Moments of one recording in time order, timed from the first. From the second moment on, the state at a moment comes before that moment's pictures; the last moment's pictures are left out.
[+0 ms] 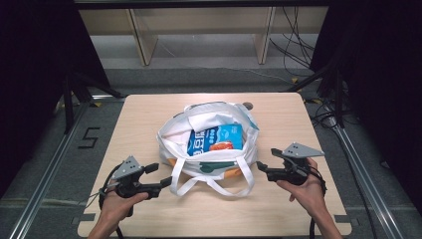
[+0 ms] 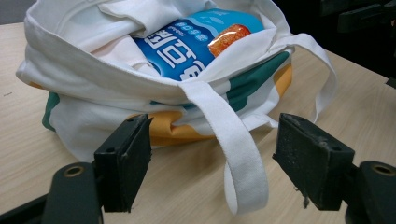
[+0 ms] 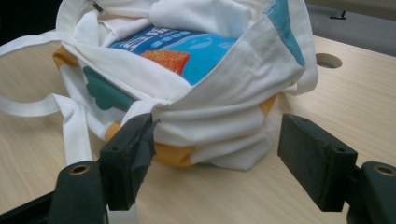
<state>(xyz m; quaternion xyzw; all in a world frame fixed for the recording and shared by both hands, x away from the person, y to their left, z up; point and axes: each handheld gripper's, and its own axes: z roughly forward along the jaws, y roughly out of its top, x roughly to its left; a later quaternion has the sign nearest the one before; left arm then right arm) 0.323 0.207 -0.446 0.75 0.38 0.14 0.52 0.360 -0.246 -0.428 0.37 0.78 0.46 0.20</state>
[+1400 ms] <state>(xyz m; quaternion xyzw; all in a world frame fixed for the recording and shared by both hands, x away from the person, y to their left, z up) 0.283 0.207 -0.480 0.77 0.36 0.14 0.50 0.298 -0.251 -0.467 0.35 0.80 0.45 0.18</state>
